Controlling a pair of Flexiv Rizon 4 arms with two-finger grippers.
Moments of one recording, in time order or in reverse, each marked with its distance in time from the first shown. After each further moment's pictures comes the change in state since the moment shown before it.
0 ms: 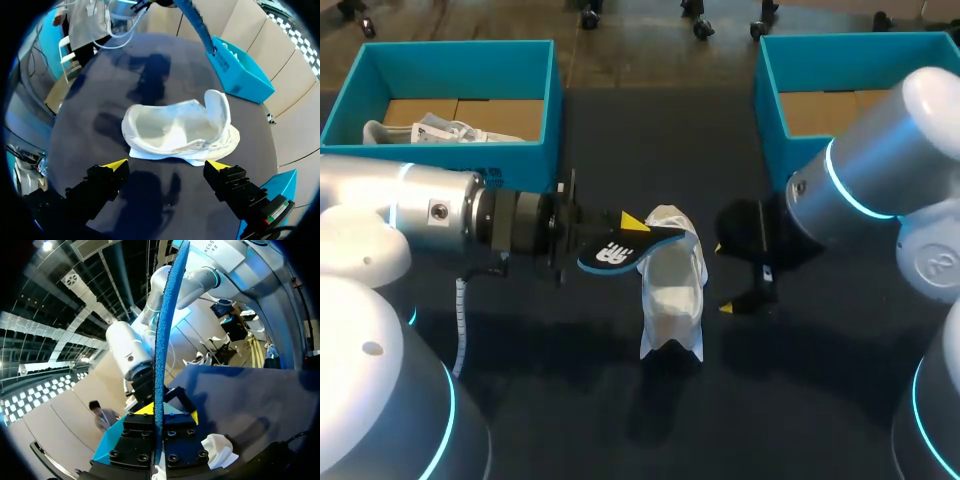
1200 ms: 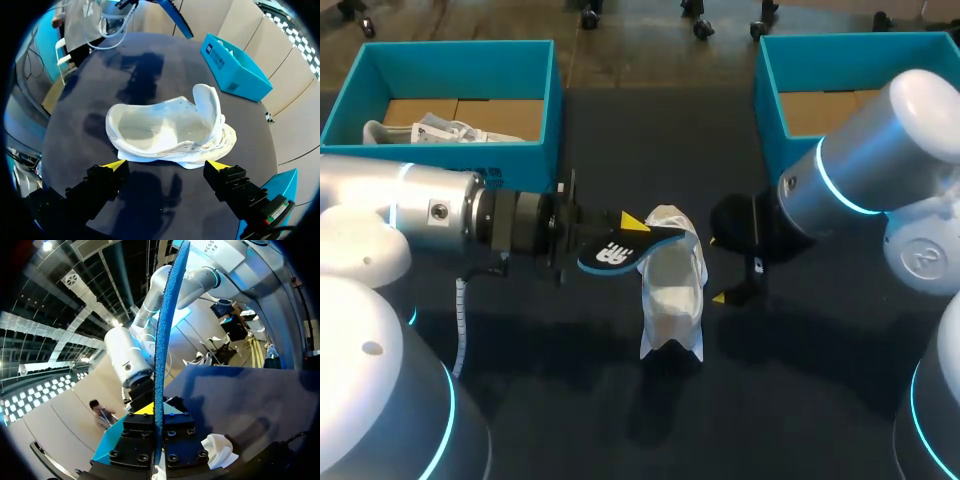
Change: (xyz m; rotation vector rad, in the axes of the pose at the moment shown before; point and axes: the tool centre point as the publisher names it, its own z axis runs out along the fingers) left arm 0.000 0.000 0.000 0.000 0.000 0.000; right arm -0.017 0.000 0.014 0.004 -0.013 0.017
